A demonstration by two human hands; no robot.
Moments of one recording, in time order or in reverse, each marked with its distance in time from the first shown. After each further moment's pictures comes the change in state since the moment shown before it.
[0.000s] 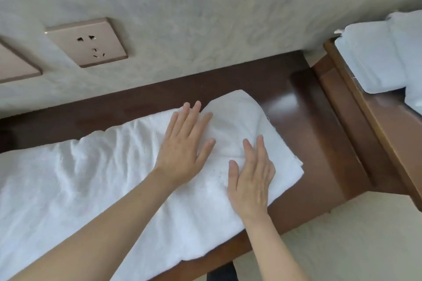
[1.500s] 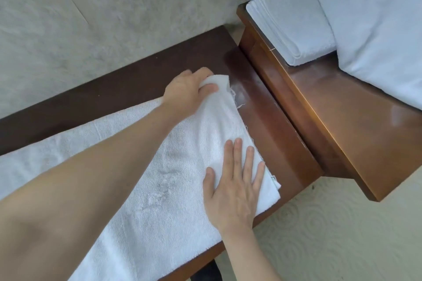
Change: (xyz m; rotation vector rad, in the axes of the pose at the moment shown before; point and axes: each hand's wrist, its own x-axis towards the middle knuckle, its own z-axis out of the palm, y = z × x) left_hand 0.218 0.118 0.115 -0.094 -0.180 -0.017; right_hand 0.013 0.122 -0.037 -0.269 -0.106 0.239
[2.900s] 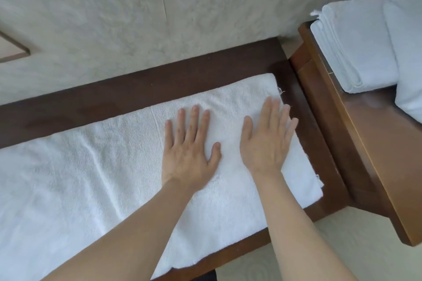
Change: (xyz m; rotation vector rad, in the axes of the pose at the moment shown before) left_hand -0.159 -0.029 0.022 0.359 0.076 -0.253; right_hand 0.118 -0.035 -0.023 -0.001 0.014 -0.047
